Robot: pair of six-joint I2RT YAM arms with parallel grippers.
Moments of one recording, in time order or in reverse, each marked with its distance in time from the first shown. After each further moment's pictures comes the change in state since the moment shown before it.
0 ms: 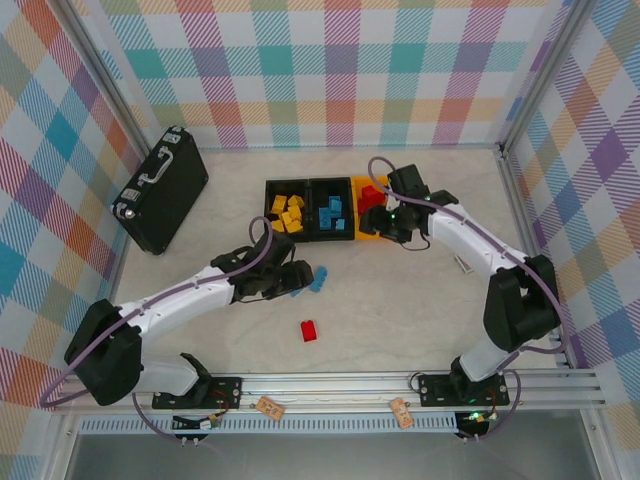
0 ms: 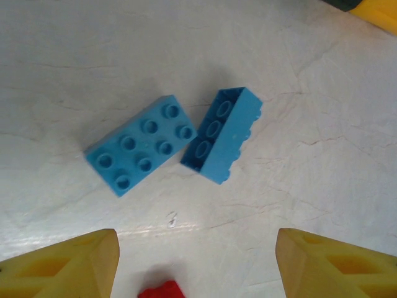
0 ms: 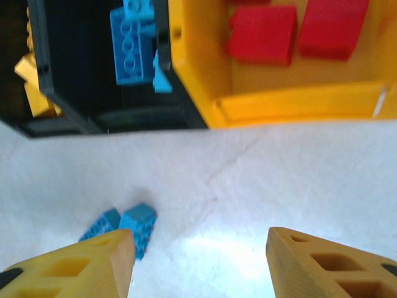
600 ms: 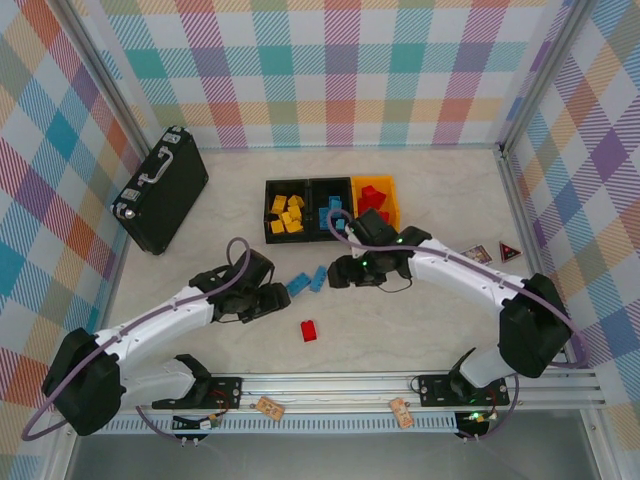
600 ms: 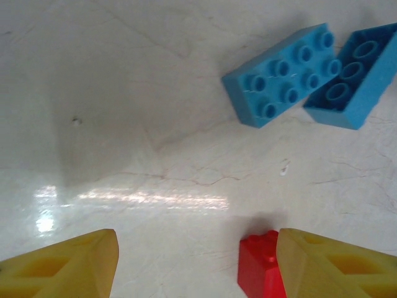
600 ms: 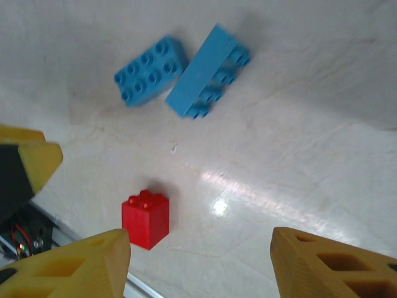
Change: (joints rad) left arm 0.069 -0.181 -0.183 -0.127 0.019 -0.008; right arm 0.335 -0.116 -0.166 -0.014 -0.039 -0.006
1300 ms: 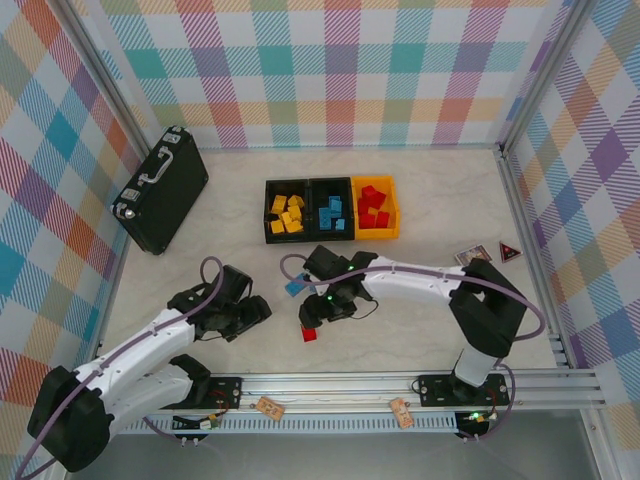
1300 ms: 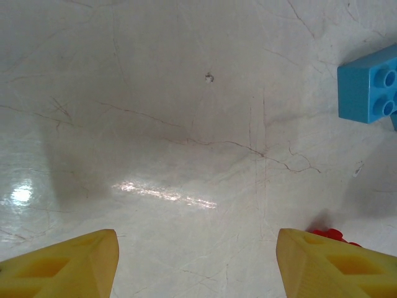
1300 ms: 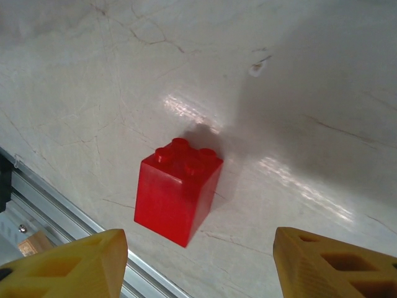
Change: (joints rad) left arm 0.098 -0.202 -0.159 -0.069 0.031 -0.091; right arm 0.262 0.241 0.042 0.045 -0.017 0.029
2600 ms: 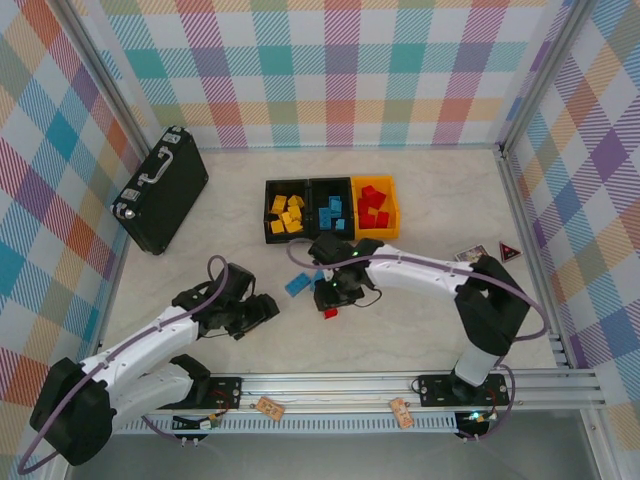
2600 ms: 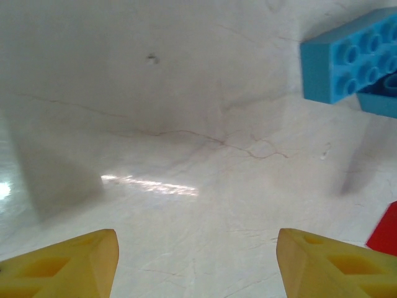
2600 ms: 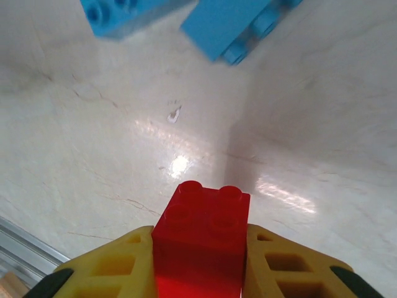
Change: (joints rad) left arm -0.029 0.060 0.002 0.107 0.090 0.009; right arm -0.098 -0.040 0.060 -0.109 0.137 -0.005
